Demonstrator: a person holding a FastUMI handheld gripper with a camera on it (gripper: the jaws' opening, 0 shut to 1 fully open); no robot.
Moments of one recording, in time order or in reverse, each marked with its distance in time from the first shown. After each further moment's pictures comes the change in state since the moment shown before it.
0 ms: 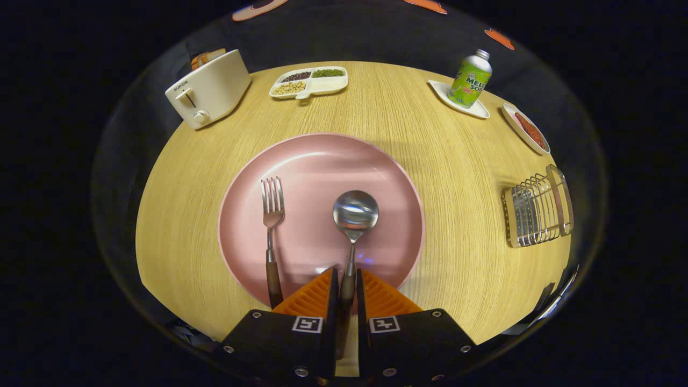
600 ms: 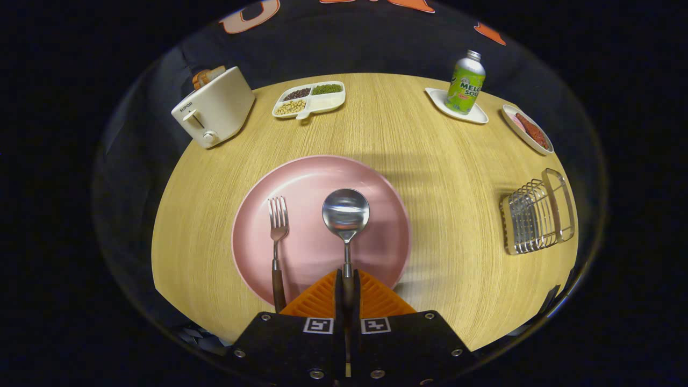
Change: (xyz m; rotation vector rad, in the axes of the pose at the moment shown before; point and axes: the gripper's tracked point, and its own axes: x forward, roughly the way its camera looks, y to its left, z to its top) arm -0.025 -0.017 0.023 0.037 -0.089 0.075
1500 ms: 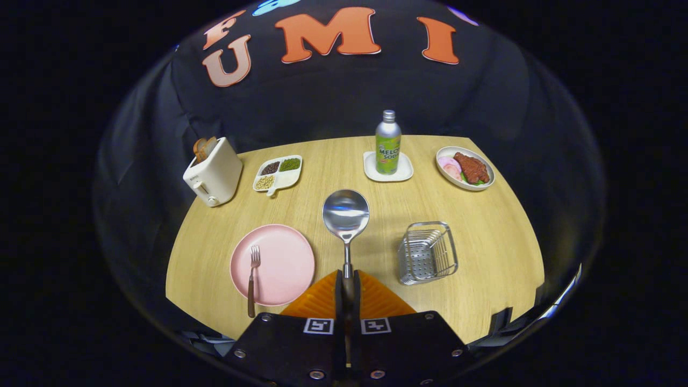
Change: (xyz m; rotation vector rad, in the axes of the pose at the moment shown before) arm -0.128 -0.145 0.054 0.055 -0.257 -0.044
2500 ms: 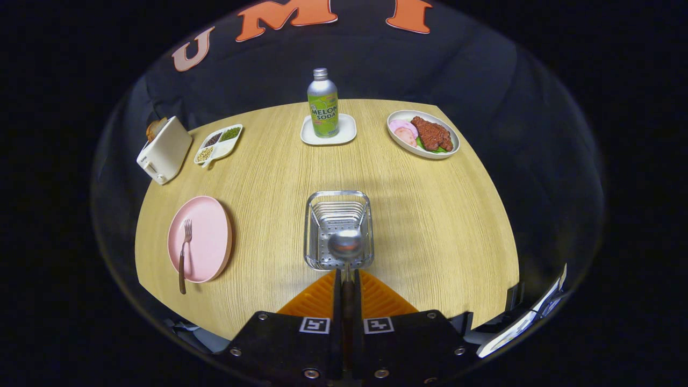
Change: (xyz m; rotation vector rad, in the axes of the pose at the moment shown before) arm 0.038 -0.106 -0.034 -0.005 0.187 -0.097
